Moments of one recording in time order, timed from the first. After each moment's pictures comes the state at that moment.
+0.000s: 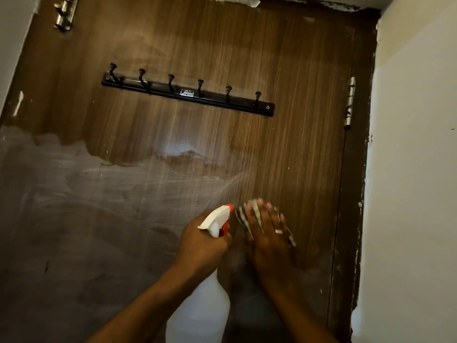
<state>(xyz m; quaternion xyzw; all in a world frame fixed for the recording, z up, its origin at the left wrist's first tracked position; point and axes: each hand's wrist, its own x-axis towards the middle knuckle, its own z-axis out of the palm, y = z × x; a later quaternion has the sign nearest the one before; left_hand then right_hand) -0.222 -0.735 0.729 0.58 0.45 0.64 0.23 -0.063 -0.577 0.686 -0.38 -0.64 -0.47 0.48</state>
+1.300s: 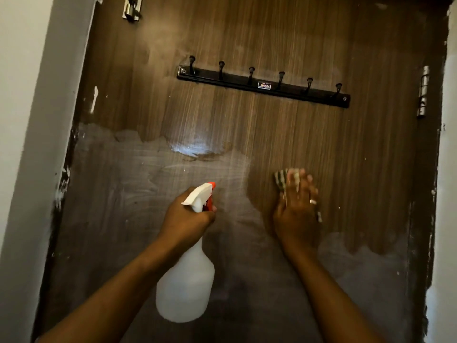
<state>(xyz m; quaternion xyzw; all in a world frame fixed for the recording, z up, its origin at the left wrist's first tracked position) -0.449 -0.727 0.719 0.60 0.44 0.63 0.22 -0.223 -0.591 0.713 -0.47 -0.55 -0.38 0.58</state>
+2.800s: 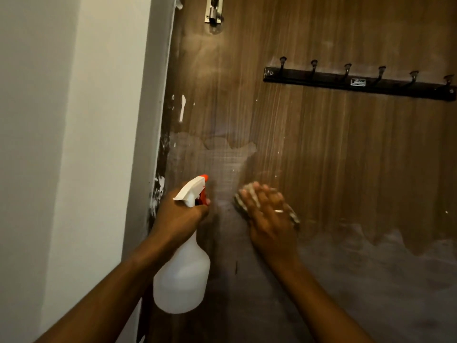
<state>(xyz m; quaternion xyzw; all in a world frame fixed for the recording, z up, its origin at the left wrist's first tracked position) -0.647 -0.734 0.723 0.55 0.49 0.64 0.20 -0.458 -0.599 0.671 -0.32 -0.67 -0.46 0.49</state>
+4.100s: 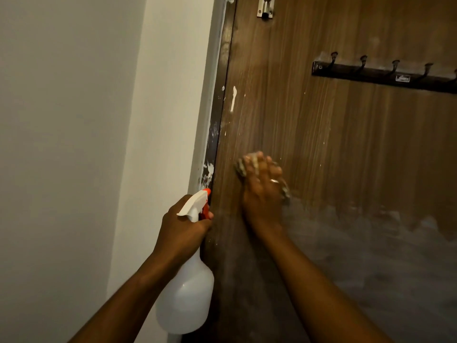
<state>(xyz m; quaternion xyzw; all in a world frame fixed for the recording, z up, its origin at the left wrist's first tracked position) -0.746 -0.767 0.667 0.53 0.53 0.63 0.20 -0.603 -0.599 0.690 -0.36 -0.63 -0.39 0.57</state>
